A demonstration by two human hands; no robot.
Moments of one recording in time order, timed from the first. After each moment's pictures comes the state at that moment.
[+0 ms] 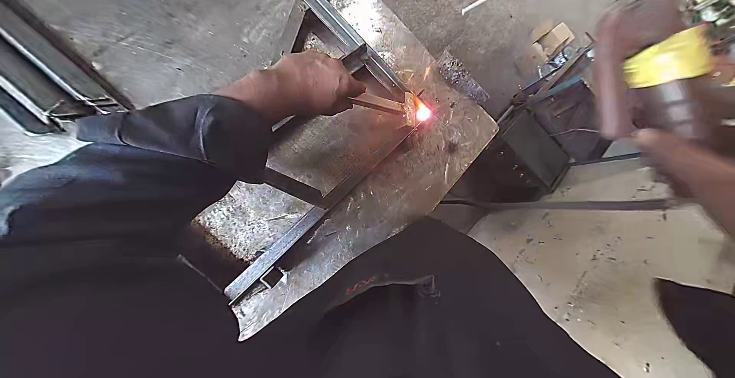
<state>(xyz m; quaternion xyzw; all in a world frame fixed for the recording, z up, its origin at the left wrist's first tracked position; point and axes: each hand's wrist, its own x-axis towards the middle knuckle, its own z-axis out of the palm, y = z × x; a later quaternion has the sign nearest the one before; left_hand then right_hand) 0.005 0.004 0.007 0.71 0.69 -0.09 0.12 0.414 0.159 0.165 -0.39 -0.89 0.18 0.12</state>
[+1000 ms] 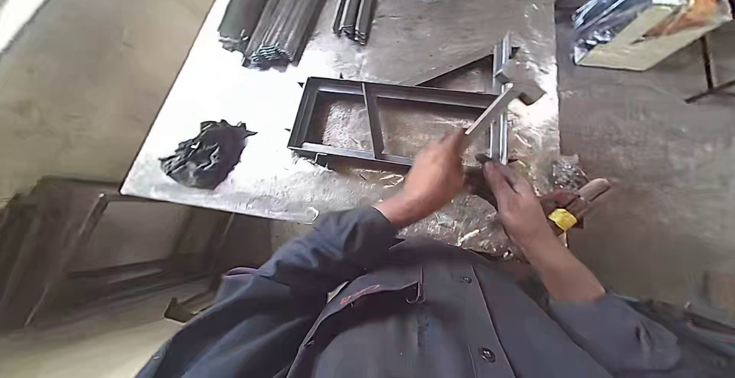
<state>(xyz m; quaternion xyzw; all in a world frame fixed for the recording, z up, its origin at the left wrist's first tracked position) 0.236 0.023 0.019 0.08 0.91 0.40 0.06 0.261 0.196 -0.007 0.00 -0.79 0.60 -0.10</state>
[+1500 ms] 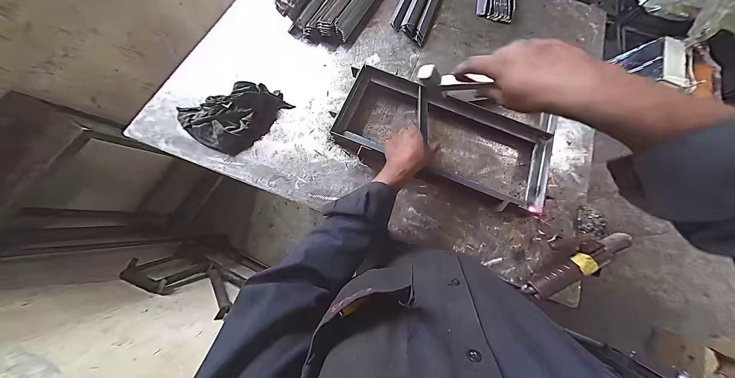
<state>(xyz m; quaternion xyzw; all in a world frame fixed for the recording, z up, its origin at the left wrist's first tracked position) 0.195 -0.112 -0.058 -0.17 0.94 0.29 0.07 0.076 0.029 0.132 0.44 -0.89 -0.09 -0.10</state>
